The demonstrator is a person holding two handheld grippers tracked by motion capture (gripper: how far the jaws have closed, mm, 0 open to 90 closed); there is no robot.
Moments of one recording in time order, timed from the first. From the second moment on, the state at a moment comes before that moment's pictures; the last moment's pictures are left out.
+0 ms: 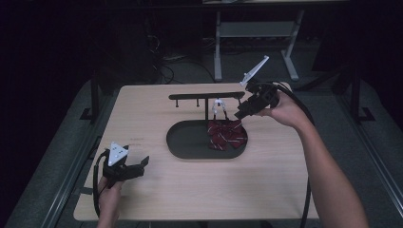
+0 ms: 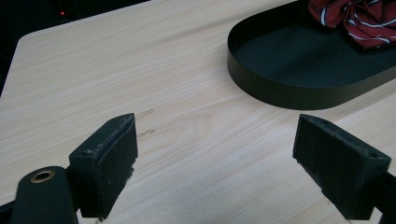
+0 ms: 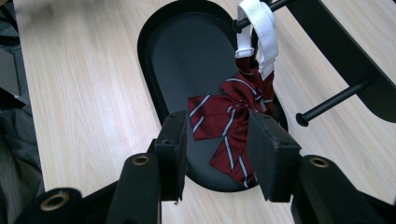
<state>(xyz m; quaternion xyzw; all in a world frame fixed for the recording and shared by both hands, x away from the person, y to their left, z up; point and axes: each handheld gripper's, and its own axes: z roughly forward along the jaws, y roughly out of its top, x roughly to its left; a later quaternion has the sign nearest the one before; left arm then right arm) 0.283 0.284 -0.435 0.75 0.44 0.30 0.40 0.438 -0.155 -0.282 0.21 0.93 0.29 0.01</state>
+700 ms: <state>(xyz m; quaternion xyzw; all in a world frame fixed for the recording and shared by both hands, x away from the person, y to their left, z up) 0.282 0.283 -0.435 0.75 0.44 0.30 0.40 0.427 -0.167 -0.285 0.21 0.93 0.30 0.01</state>
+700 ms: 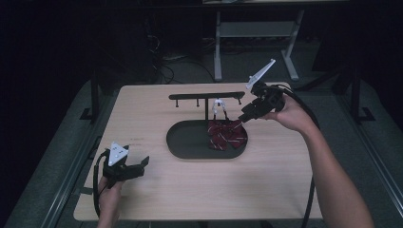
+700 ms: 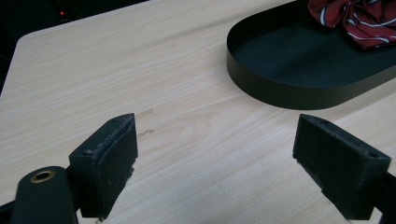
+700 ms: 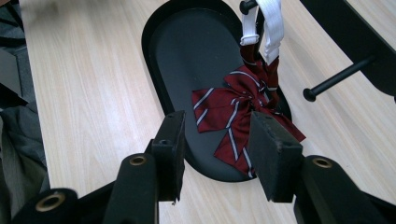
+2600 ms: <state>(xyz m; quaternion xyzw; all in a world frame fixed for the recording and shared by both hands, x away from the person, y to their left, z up) 0.283 0.283 -0.435 0.75 0.44 0.29 0.39 0.399 -0.203 -0.318 0.24 0.92 0.30 0.00</state>
